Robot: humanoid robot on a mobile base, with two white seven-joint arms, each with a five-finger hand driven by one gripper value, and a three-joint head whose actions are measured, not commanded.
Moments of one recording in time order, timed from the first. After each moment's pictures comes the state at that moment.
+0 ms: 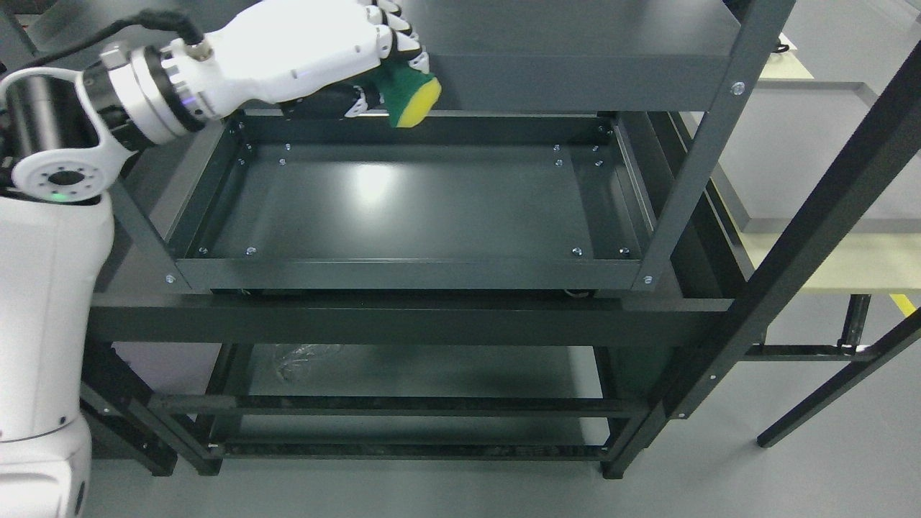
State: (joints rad) left arm -1.02 0.43 -0.13 -1.54 -0.51 -0.79 -0.66; right arm -0.08 0.00 -0.21 0.00 -0.12 0.00 -0.07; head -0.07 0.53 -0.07
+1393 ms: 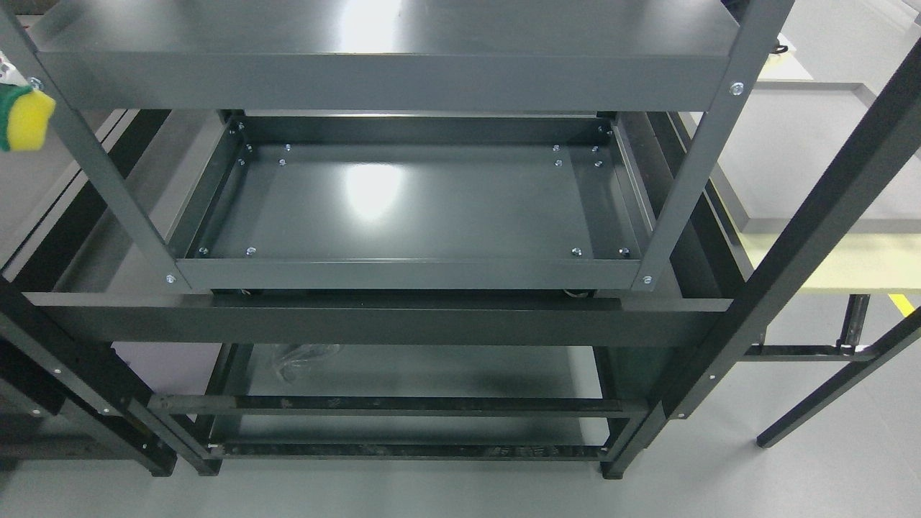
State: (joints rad) left arm -0.61 0.97 0.29 -1.56 -0.21 -0.79 -0.67; right arm -0.08 0.00 -0.21 0.00 -0.12 0.00 -0.07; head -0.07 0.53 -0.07
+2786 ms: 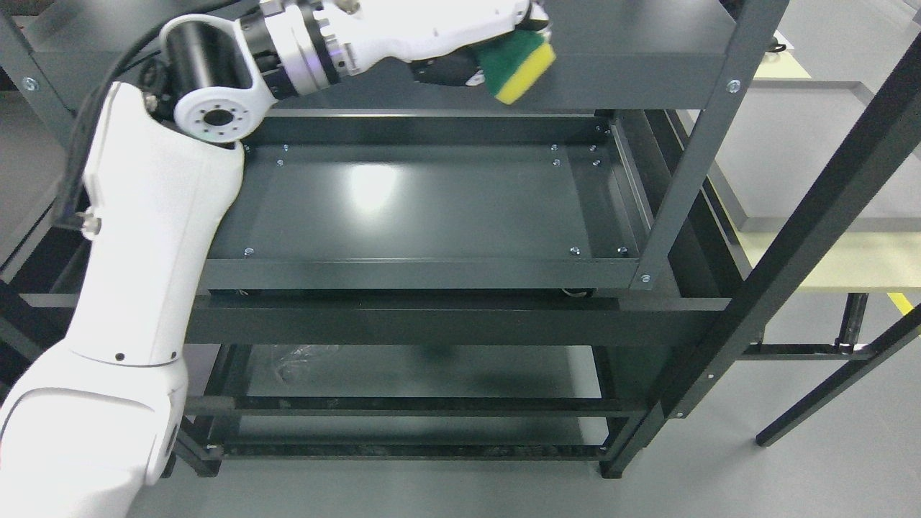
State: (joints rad) left arm -1.26 0.15 -0.35 -1.27 -0.69 -0.79 -0.50; right arm -0.08 0.00 -0.21 0.00 -0.12 0.00 -0.07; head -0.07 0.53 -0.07
